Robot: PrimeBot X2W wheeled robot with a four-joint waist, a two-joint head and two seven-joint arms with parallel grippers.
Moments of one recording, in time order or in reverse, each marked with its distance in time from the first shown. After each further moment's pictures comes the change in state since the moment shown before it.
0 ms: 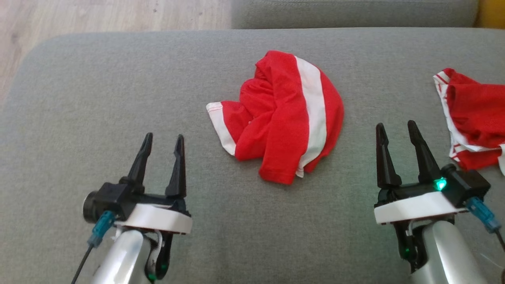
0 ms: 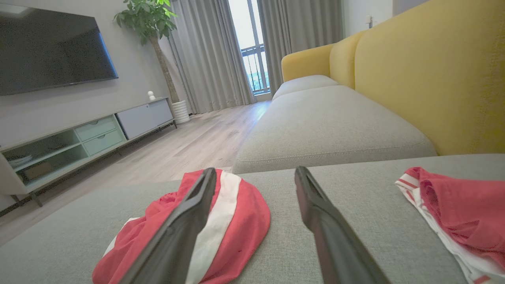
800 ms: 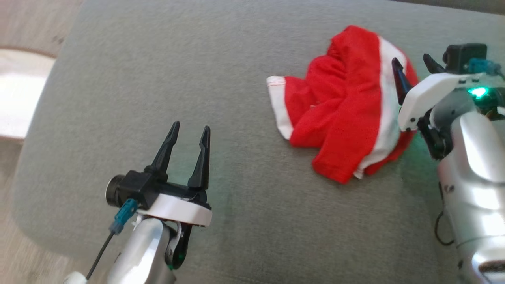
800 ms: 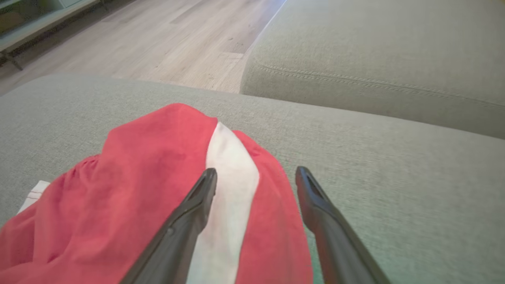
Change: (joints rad) left arm -0.052 -0.117 0.047 0.070 0.124 -0.117 -0.001; right arm -0.551 -0.095 -0.066 0.472 -0.134 0.000 0.460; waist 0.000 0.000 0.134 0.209
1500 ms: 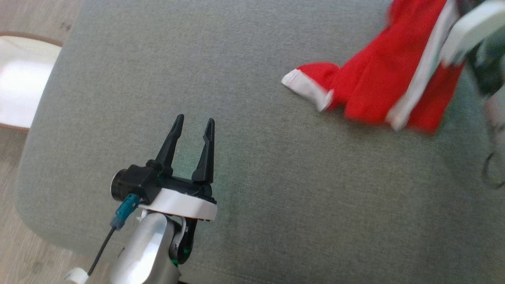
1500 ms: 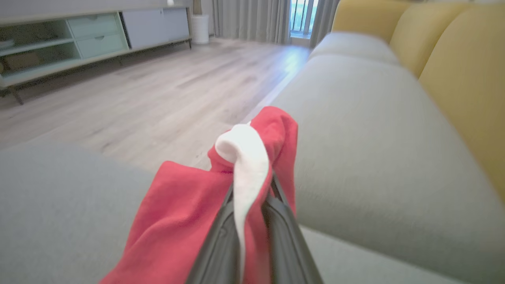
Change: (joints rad) left arm -0.025 -0.006 -0.030 -0.016 -0.047 0.011 0.000; right arm -0.297 -0.168 0.192 0.202 0.123 0.000 -0.160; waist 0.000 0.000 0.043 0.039
